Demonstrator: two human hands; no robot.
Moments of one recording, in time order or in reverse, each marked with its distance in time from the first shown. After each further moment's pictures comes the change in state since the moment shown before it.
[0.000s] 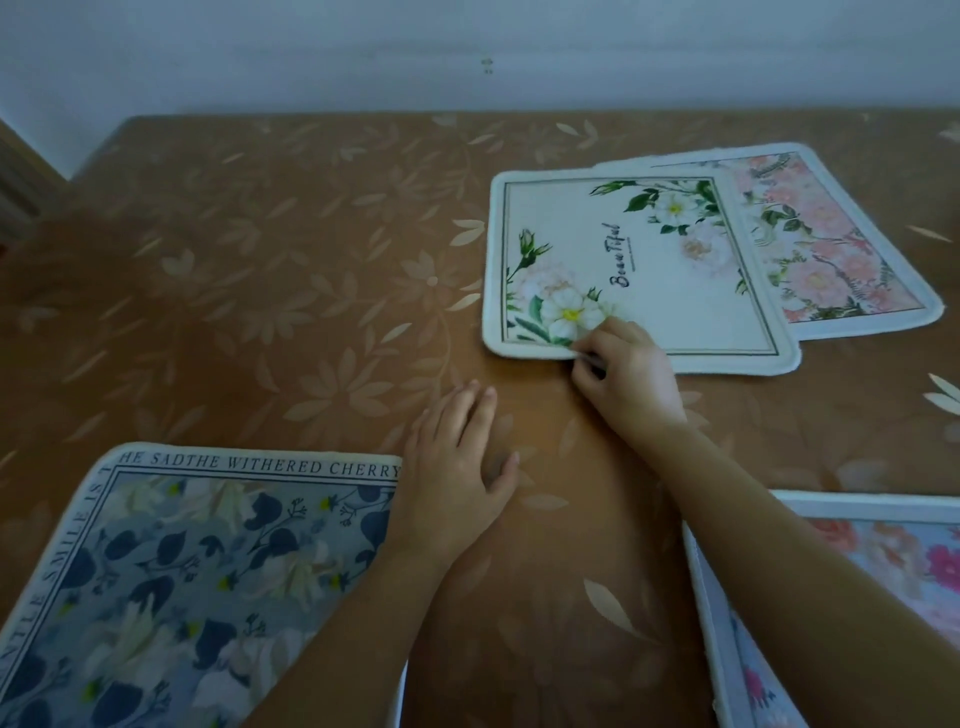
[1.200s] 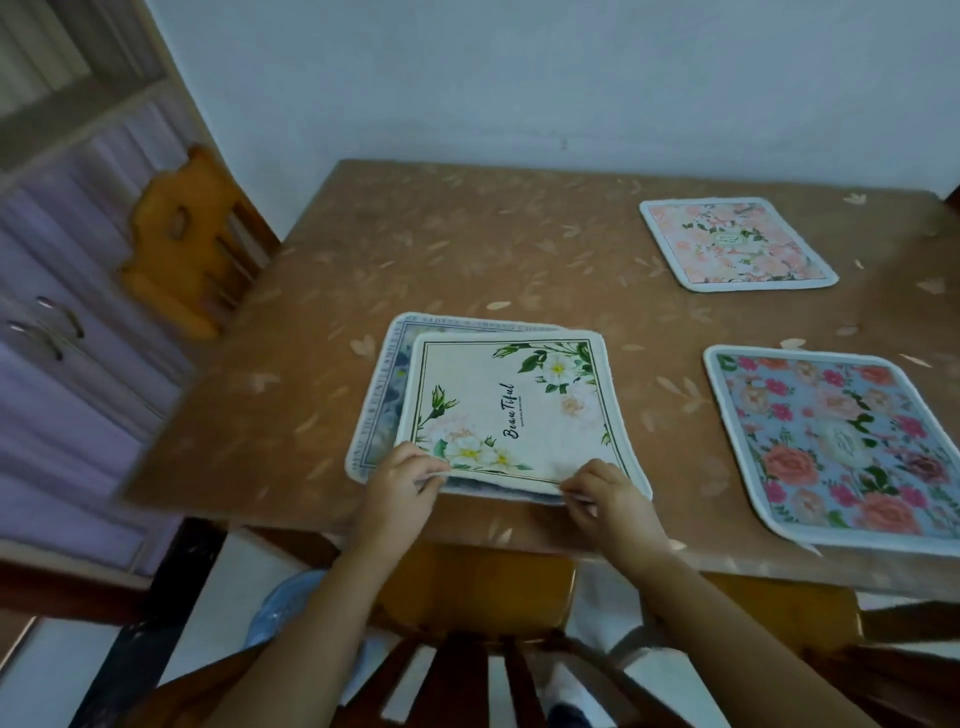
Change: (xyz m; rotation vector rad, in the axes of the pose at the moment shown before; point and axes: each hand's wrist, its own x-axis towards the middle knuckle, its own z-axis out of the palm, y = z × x) left_hand -0.306 -0.085 -0.227 -0.364 0.053 -0.195; right_hand -0.303 -0.295 -0.047 0.050 -0.238 -0.004
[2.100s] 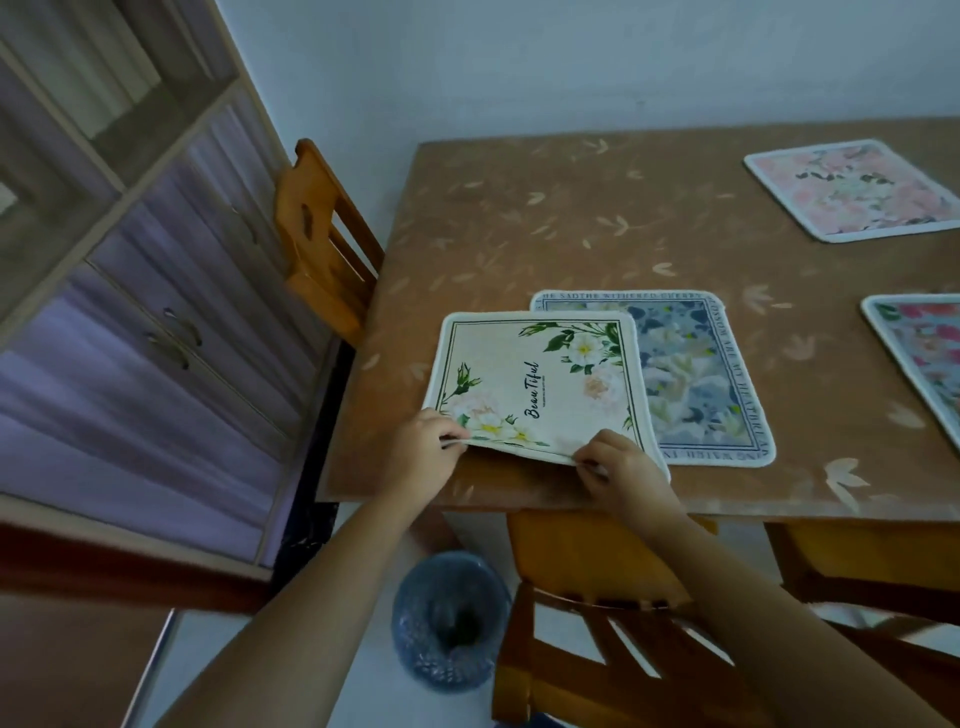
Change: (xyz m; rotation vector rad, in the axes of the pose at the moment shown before) left_hand 0.022 -0.141 -0.166 0.080 -0.149 -0.109; right_hand 0.056 -0.181 0.124 0.032 -0.007 0.057
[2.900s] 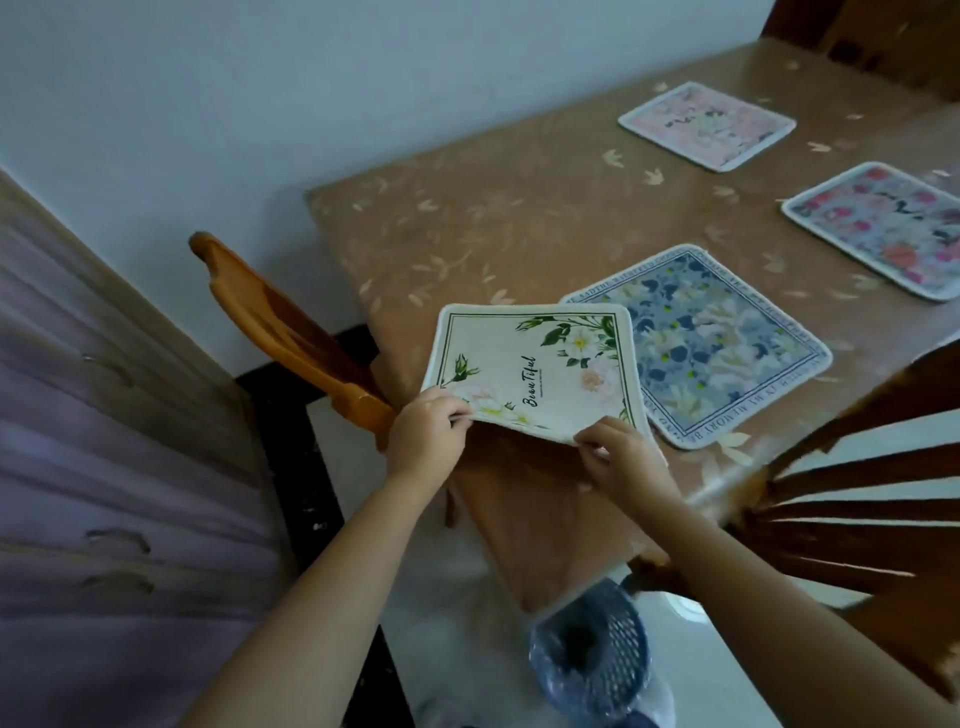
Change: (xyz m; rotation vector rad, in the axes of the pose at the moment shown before) left_hand 0.192 -0.125 -0.121 -0.008 -0.240 0.491; right_hand 0.132 -0.163 0.124 -0.065 0.339 0.599
